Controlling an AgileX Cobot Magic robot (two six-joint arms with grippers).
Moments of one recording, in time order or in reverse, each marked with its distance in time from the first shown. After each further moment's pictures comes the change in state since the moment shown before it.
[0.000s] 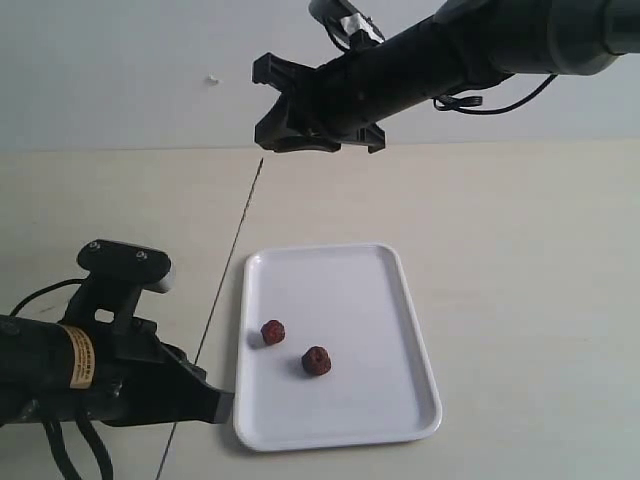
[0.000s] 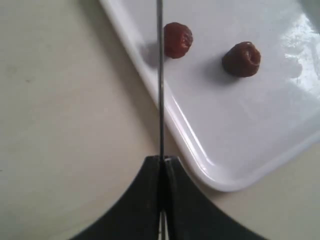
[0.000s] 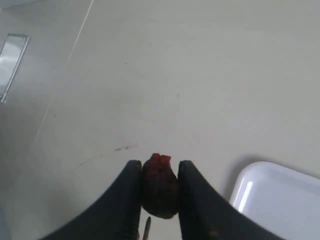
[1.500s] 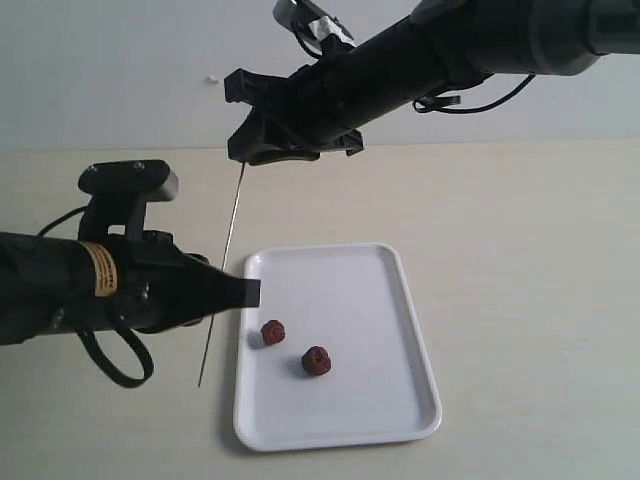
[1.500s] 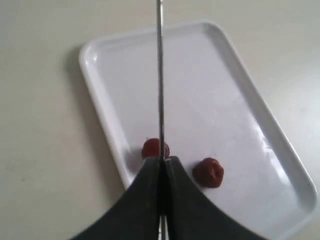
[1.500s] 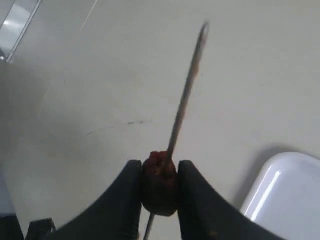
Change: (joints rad) left arm 0.057 0.006 -0.152 0.000 -0.051 -0.083; right arm 0.051 -0.008 -0.010 -0.033 0.056 -0.054
